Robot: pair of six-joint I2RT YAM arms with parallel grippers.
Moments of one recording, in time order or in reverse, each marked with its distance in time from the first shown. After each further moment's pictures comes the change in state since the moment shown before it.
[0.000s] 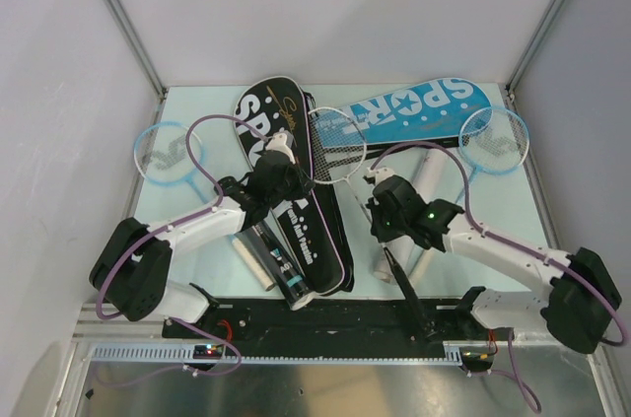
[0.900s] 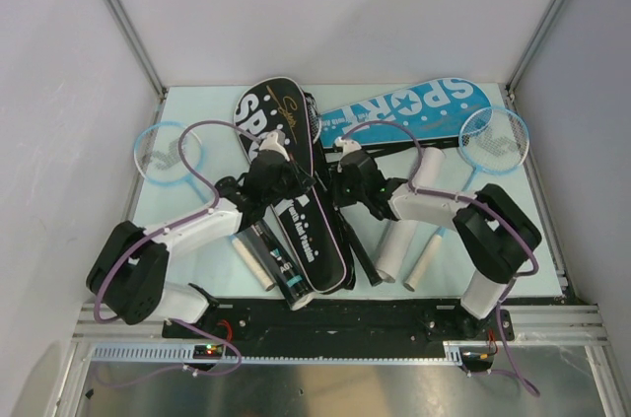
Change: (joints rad) left arm 0.012 -0.019 -0.012 0.027 0.027 -0.114; right arm -0.073 0.531 0.182 0.592 -0.129 0.080
